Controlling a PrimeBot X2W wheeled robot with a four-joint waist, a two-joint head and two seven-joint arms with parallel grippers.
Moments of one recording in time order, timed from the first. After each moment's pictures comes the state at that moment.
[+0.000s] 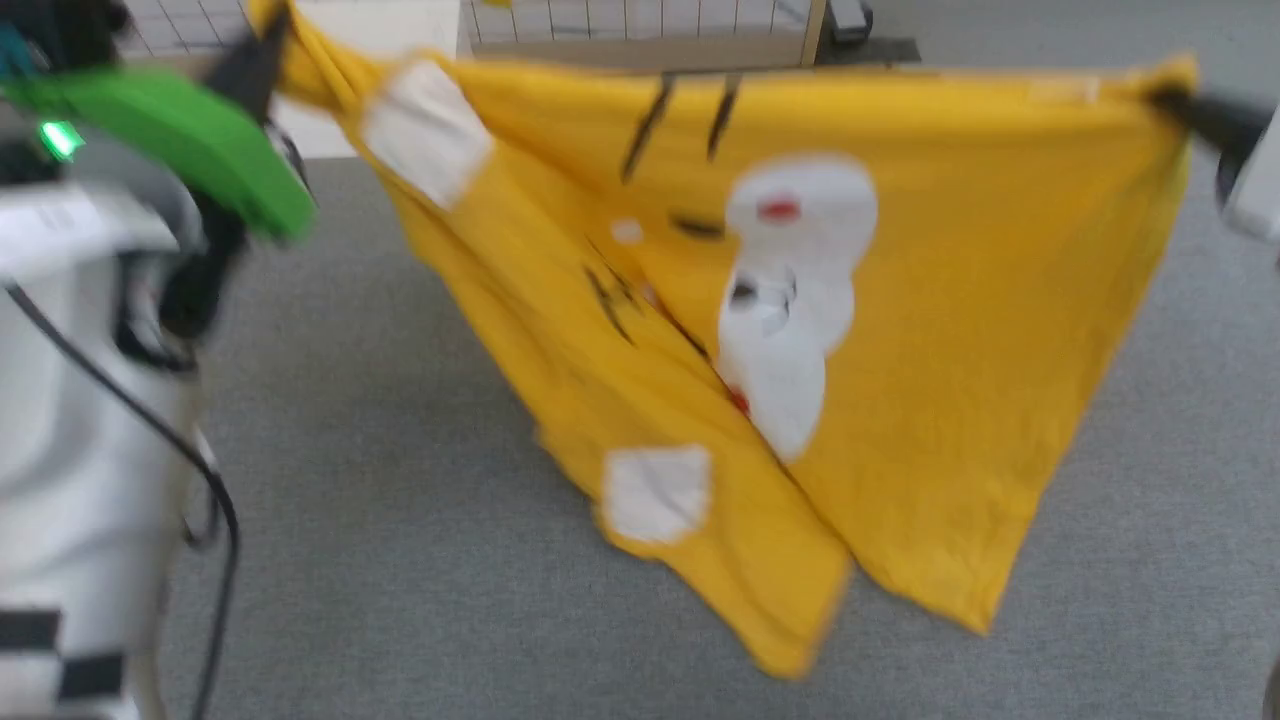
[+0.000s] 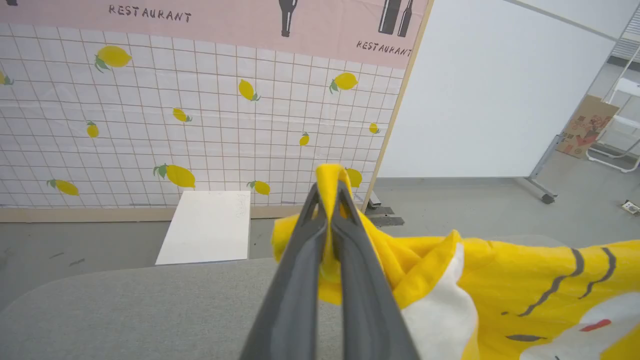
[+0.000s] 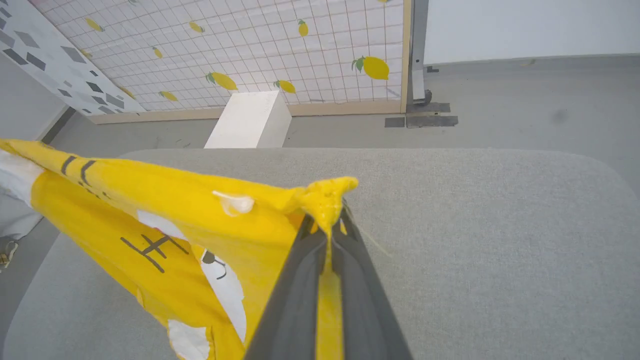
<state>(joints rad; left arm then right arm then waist) -0.76 0.38 -0.18 0.19 -0.64 -0.02 0.30 -0.76 -0.26 -0.18 0.06 0.54 0.13 1.08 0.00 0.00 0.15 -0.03</state>
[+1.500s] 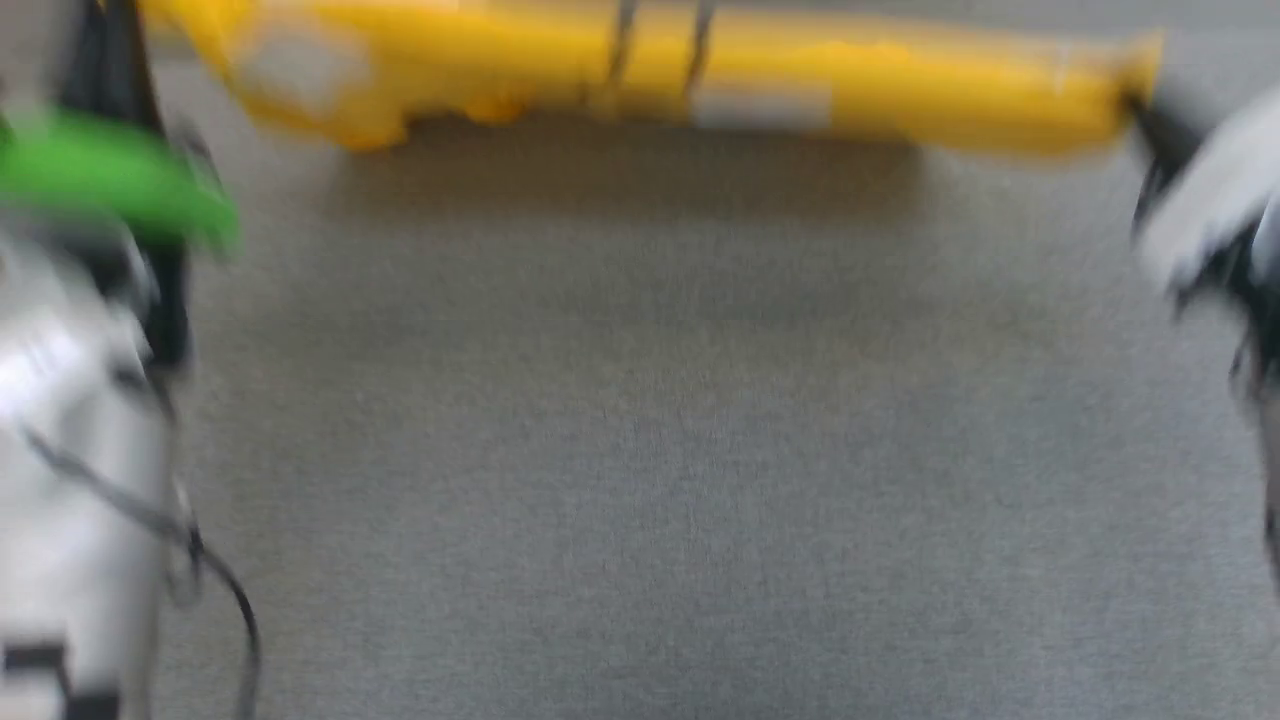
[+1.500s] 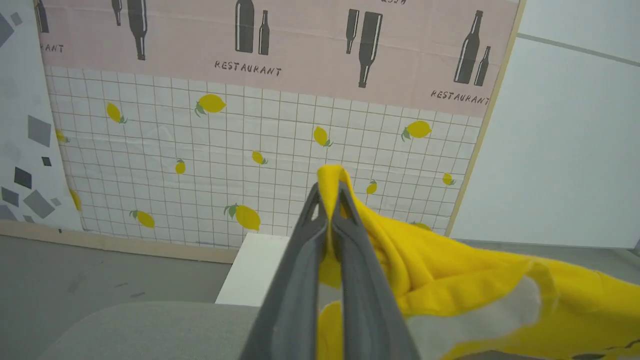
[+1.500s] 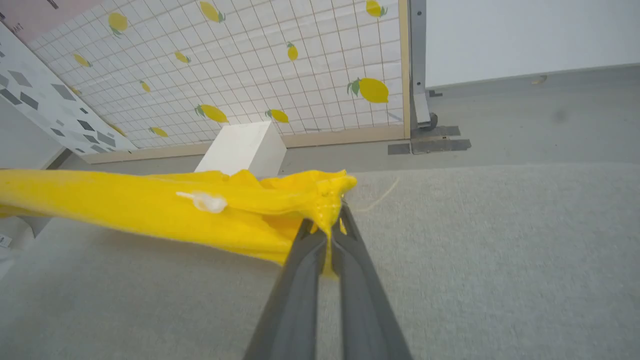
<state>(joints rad) -0.78 0.39 -0.13 0.41 -0.56 -0.04 -0.21 -0.76 -0.36 0.06 0.44 0.64 0.13 0.37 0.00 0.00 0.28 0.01</state>
